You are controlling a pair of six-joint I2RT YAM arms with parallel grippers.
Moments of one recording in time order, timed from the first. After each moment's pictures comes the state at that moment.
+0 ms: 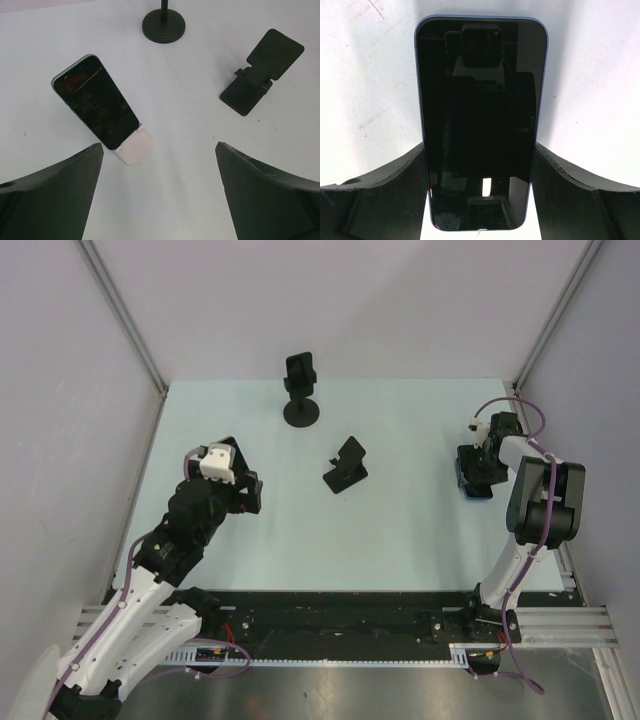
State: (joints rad) left arm -0.50 0.65 0.70 -0.35 -0.26 -0.09; right arm -0.19 1.89 1.24 -0.52 -0.09 -0.24
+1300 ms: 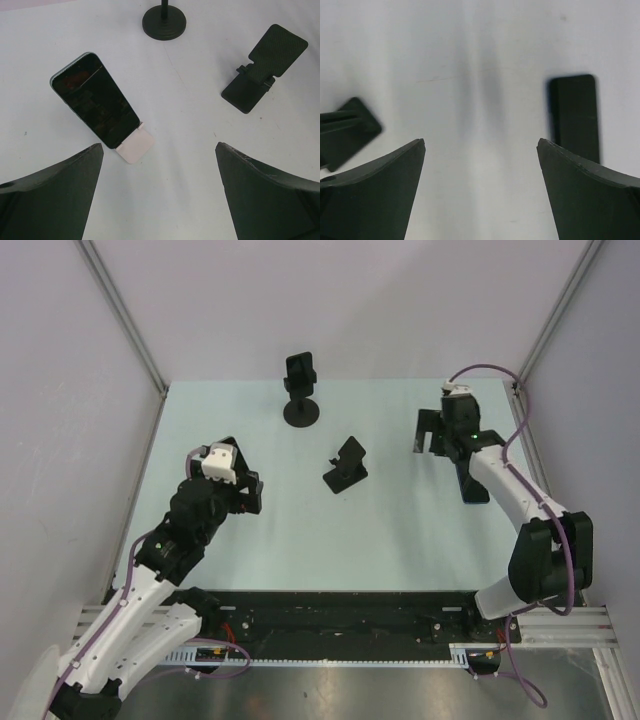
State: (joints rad) left arm -0.50 0.66 0.70 -0.35 -0.26 -0.09; right arm 0.14 1.52 1.21 -0.44 0.16 0.18
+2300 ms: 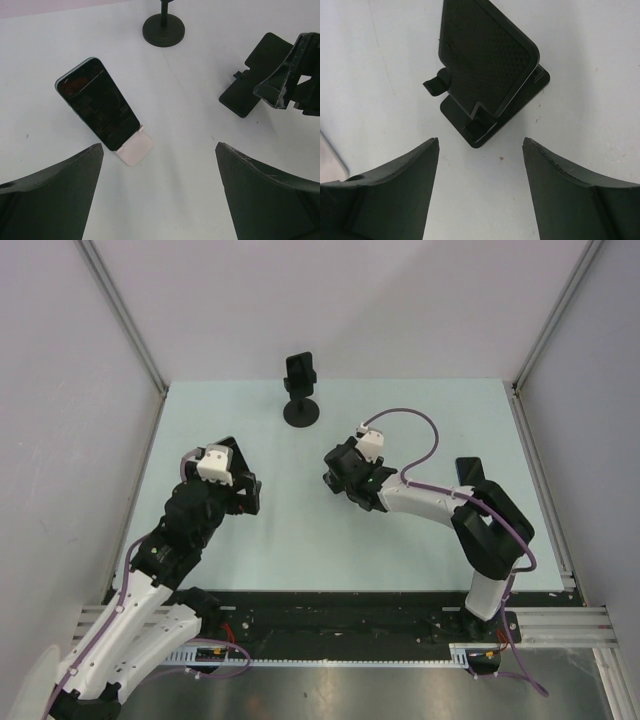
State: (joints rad) left arm -0.50 0.62 0.70 -0.35 -0.26 -0.09; right arm 0.82 1.77 1.19 -0.20 0.58 0.89
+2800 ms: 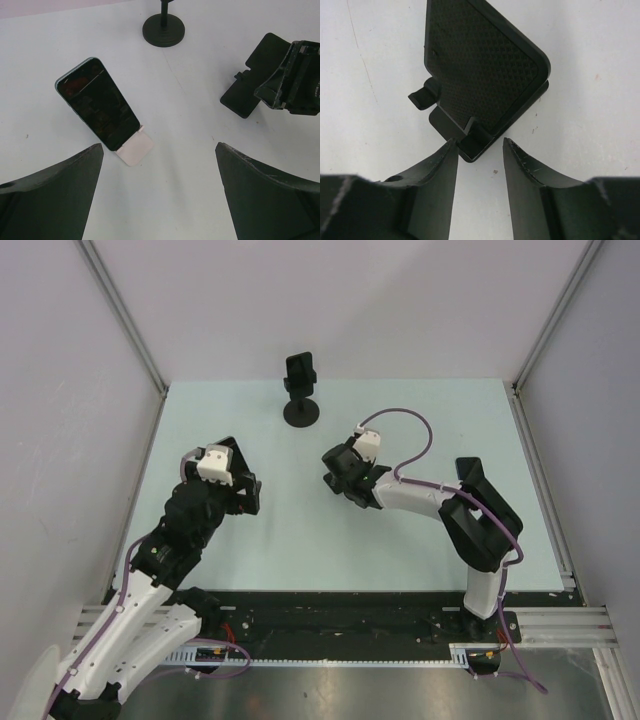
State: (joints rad) left arm -0.50 0.62 0.70 -0.35 -0.26 -0.09; right arm 0.80 1.86 1.22 -0.18 0.59 0.87
